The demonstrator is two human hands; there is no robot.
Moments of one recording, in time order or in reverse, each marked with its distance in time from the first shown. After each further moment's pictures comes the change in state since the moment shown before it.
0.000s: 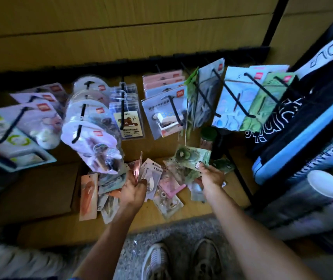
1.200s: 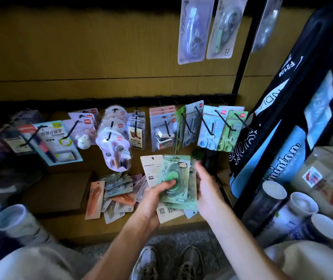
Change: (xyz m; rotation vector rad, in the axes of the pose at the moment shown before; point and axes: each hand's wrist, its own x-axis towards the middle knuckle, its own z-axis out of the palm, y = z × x) left_hand -0.182 0.106 -0.013 -0.979 -0.445 -0.042; right_hand -0.188 -0.096 -0.109 0.218 -0.564 0.120
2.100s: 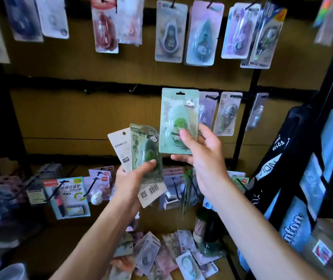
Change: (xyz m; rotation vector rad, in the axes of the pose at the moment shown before) left_hand -0.040 0.186 0.047 0.014 0.192 0.586; right_hand -0.113 -0.170 0.146 -0.131 -0.376 -0.874
